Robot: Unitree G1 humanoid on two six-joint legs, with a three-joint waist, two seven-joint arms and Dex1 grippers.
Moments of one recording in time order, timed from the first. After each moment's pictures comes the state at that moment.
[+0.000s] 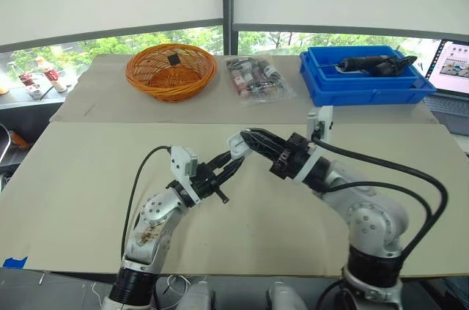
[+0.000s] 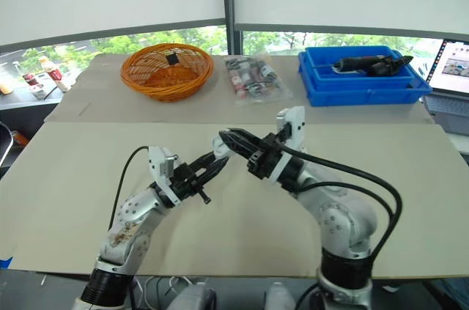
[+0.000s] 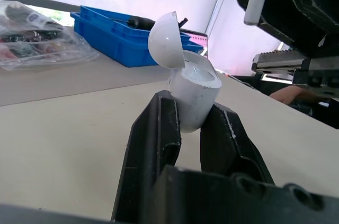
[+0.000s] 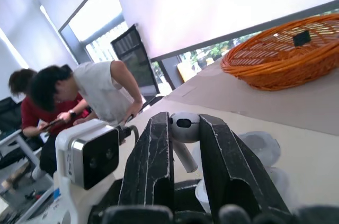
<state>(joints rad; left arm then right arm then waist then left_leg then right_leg) -0.20 0.21 -0.12 -0.18 -0.32 0.09 -0.64 -0.39 -0.05 -0.13 -0.53 0.67 0.88 0.48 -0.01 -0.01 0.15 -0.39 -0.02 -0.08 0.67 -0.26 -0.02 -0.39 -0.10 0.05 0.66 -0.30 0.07</state>
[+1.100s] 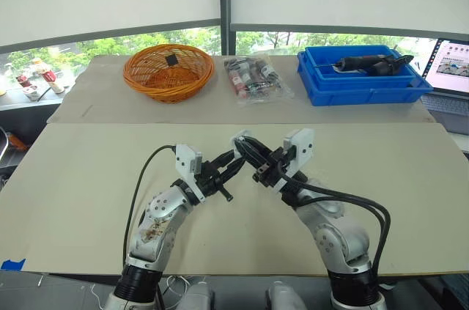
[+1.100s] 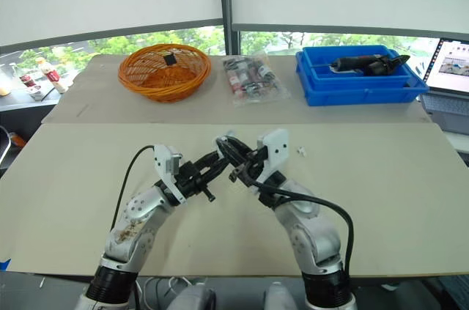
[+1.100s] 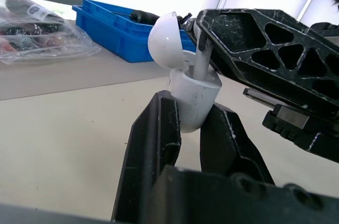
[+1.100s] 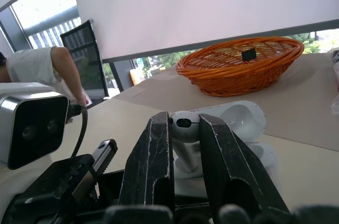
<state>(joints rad) -0.22 0.20 -0.13 -0.18 -0.30 0.12 -0.62 -0.26 -0.07 0.15 -0.42 0.39 0.45 0.42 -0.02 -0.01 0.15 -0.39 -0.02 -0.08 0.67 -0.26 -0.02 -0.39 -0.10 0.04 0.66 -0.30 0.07</state>
